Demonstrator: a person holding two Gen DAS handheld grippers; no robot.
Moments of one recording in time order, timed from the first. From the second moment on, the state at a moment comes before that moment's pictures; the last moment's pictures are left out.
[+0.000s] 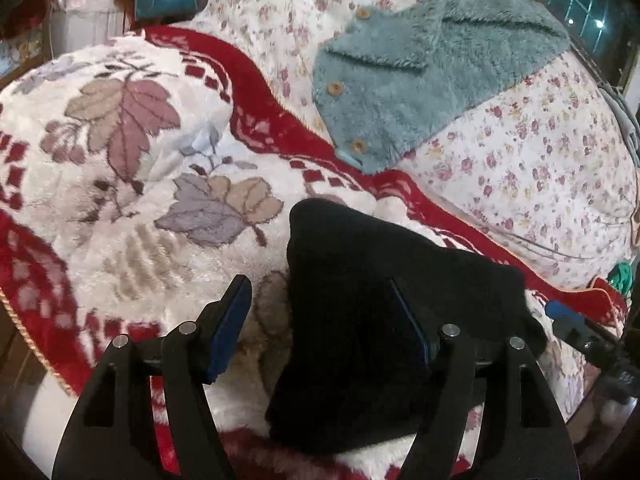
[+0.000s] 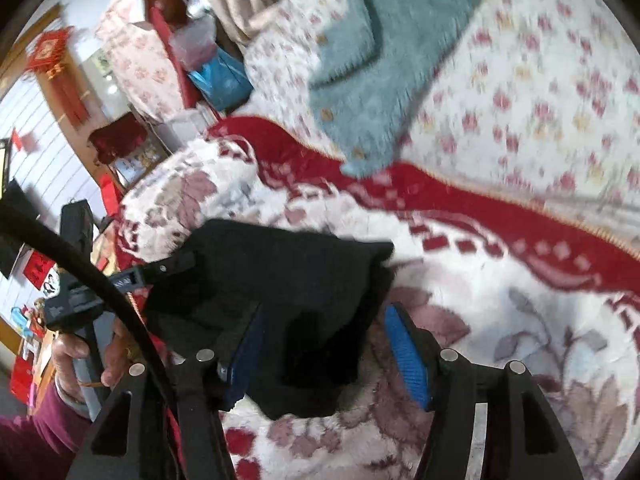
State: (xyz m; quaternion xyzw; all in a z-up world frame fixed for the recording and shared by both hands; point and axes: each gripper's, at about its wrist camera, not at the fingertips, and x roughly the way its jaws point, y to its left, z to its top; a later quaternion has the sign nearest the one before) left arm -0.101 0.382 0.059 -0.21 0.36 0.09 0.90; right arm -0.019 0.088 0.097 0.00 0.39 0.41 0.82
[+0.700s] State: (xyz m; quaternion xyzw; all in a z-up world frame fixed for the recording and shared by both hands) left arm -0.129 0.332 0.058 -0.15 0.37 0.14 0.91; right arm -0.059 0.095 0.094 -0.03 0.39 0.43 0.81
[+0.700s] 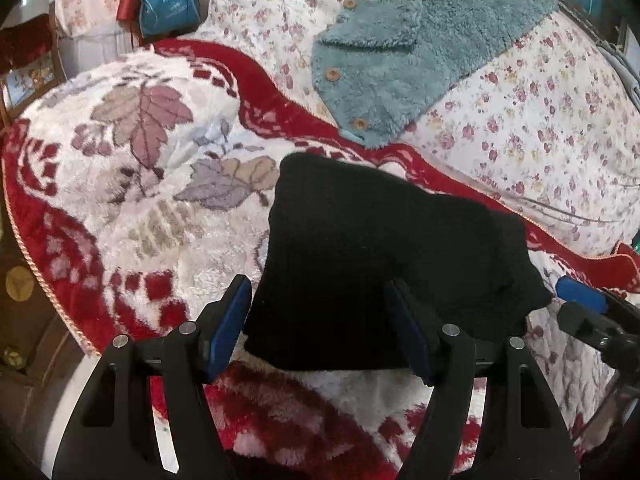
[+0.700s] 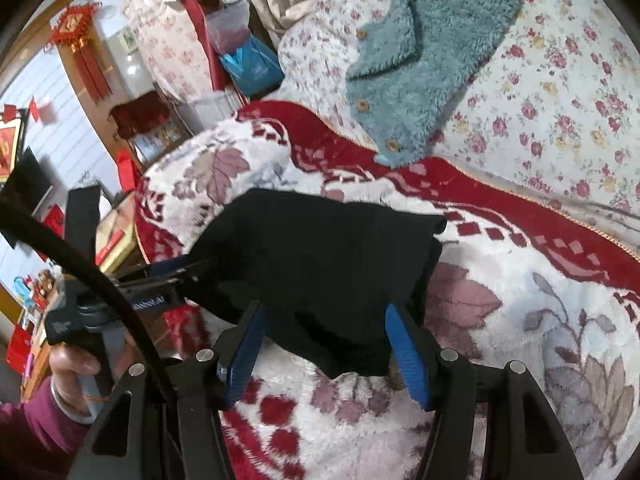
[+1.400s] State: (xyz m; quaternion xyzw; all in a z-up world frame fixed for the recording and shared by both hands) left arm -0.172 0.264 0.108 -0.09 0.31 0.16 0.93; right arm -0.110 0.058 0.128 0.00 0.33 0.43 0.84
